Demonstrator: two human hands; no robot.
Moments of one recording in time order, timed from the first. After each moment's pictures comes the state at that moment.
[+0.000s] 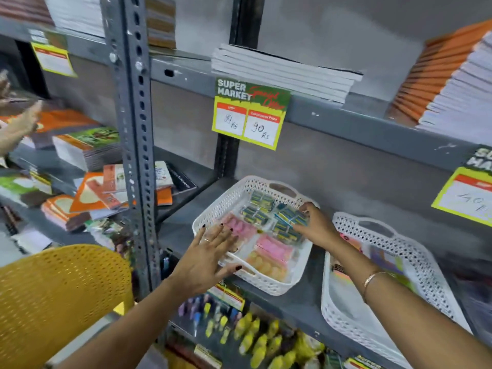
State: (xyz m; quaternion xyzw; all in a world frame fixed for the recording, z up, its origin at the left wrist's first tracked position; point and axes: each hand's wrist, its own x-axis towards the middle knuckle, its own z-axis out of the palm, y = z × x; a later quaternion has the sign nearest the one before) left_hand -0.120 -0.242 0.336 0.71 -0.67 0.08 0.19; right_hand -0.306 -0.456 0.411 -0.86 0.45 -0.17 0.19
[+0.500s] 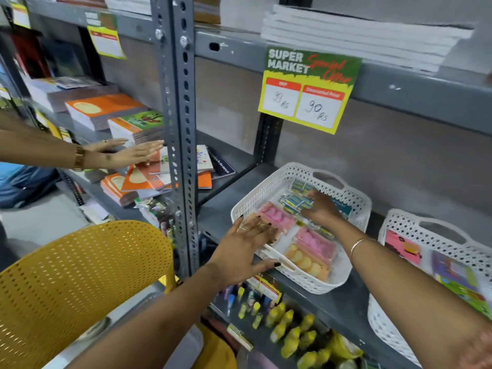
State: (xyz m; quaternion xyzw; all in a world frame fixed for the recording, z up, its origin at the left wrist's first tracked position) left_hand -0.117 -0.242 0.333 0.72 -0.66 0.06 0.17; right_hand -0.214 -0.473 0.376 -0.88 0.43 -0.10 0.19
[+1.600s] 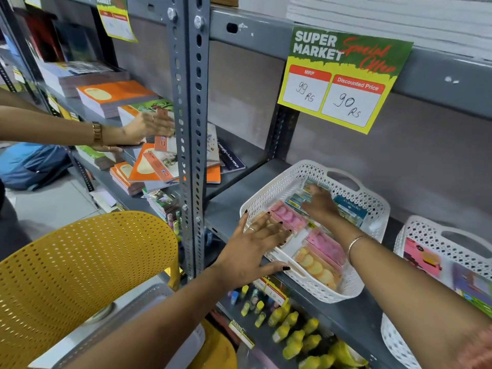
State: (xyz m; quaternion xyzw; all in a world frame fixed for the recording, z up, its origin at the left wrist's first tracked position) left_hand -0.117 -0.245 0.327 0.71 -0.66 0.07 0.24; right_hand -0.179 -0.476 0.363 -0.88 0.41 -0.09 0.21
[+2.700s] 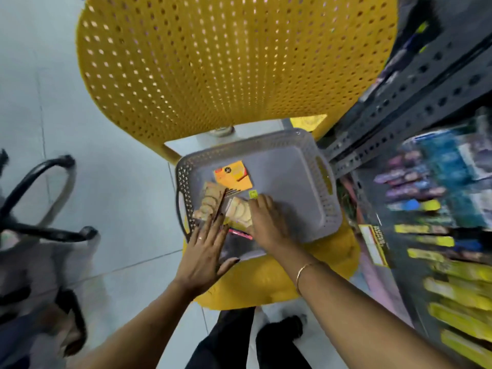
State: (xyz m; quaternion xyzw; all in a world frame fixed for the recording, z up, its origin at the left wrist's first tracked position) left_hand -0.167 0.097 -0.042 0.95 -0.25 -0.16 0.07; right_hand -0.115 -0.084 -0.026 -0.97 -0.05 0.18 0.14
